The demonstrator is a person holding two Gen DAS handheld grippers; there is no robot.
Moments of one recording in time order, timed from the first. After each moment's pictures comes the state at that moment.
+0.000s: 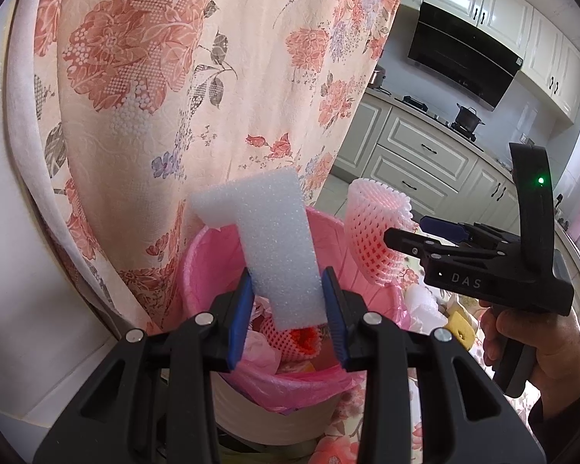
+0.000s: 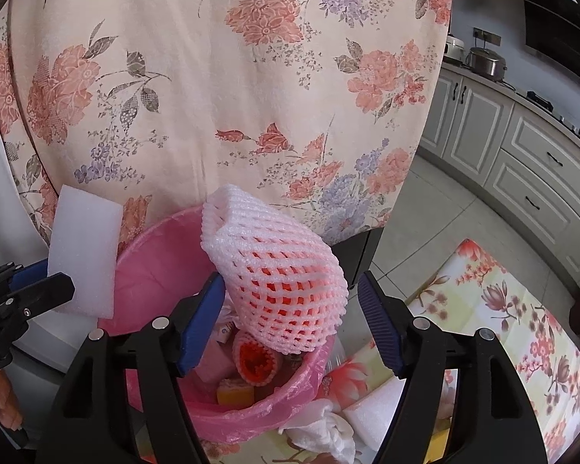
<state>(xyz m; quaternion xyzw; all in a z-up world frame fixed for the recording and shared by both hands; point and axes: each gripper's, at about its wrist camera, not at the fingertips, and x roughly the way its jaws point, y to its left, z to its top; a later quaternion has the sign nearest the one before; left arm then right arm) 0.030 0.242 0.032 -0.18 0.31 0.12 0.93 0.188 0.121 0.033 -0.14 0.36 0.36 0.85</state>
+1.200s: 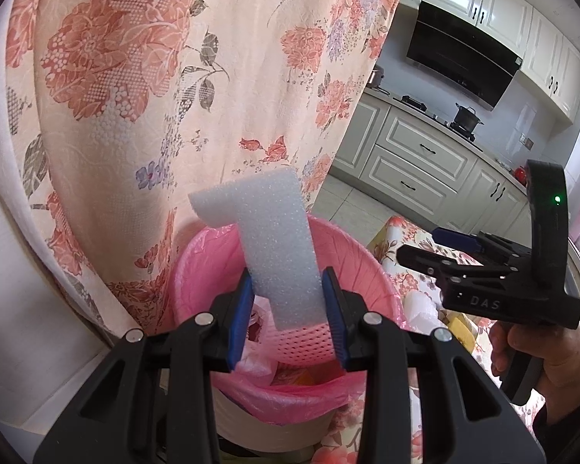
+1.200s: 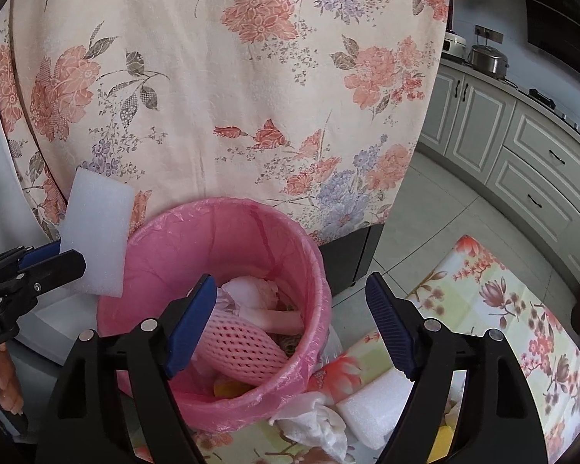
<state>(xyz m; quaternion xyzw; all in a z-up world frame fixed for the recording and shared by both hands) 0.039 0.241 0.033 -0.18 0.31 0.11 0.93 0.190 0.101 0.034 -0.13 0.37 0.35 0.85</state>
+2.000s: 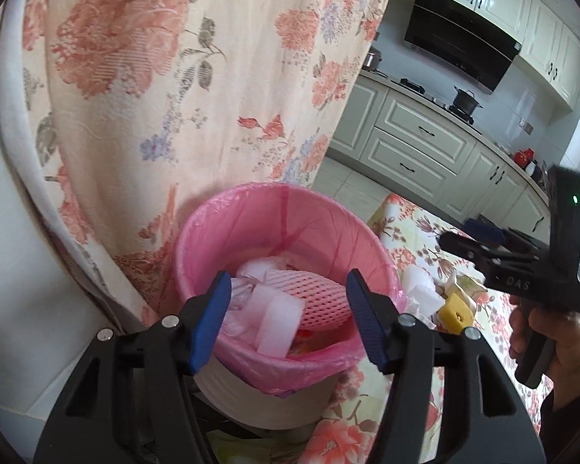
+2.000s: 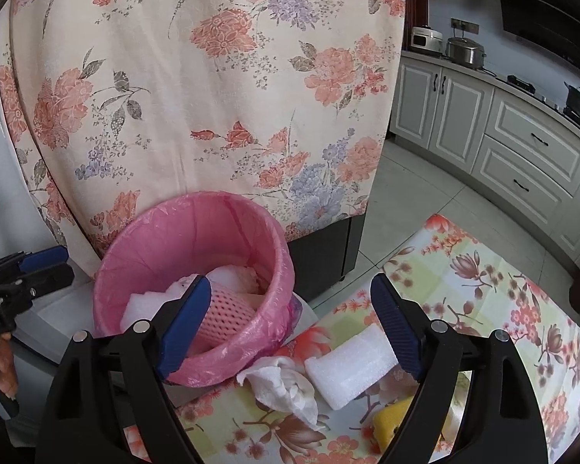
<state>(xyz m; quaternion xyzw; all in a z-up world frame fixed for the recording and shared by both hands) 0.028 0.235 0.030 -0.17 0.34 0.11 0.92 0.181 0.043 0.034 -0.10 0.37 0.33 0.87</state>
